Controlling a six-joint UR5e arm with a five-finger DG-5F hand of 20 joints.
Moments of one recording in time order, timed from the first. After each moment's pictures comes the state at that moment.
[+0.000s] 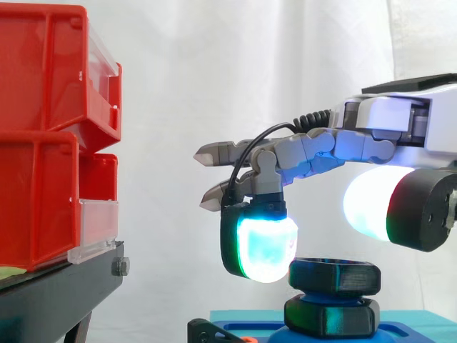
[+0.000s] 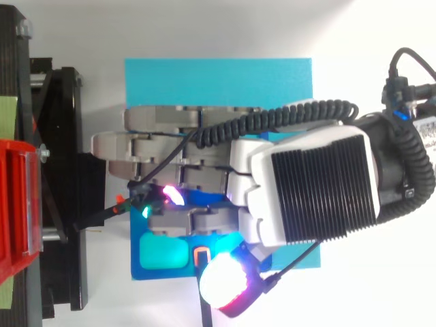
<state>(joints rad) 0.08 -2.20 -1.29 -2.75 -1.79 -1.77</state>
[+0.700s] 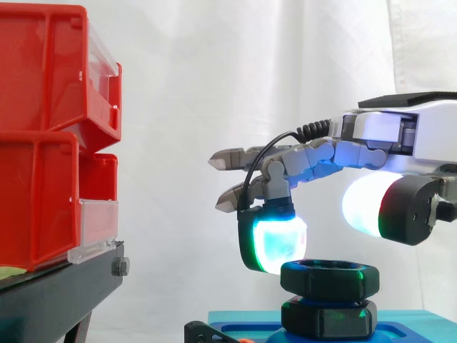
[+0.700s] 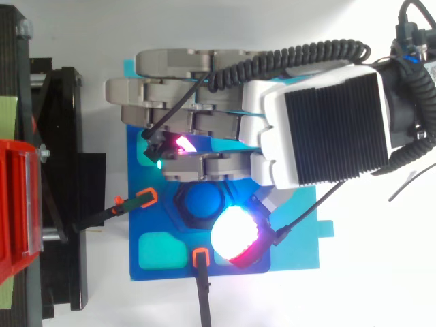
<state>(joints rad) 0.01 -2.20 -1.29 -2.74 -1.86 -1.77</state>
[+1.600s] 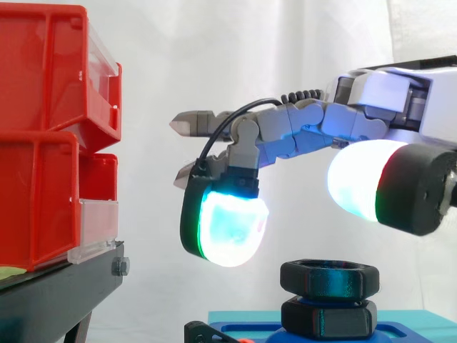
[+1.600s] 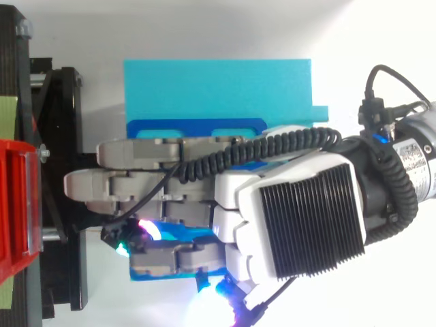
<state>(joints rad) 0.10 -2.23 -1.29 -2.62 -1.82 -1.77</state>
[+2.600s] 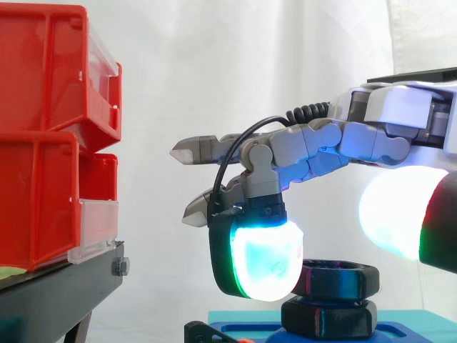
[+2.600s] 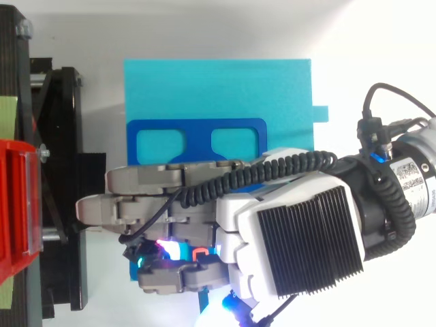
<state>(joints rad) 0.12 -2.23 -1.29 -2.66 -1.82 -1.77</state>
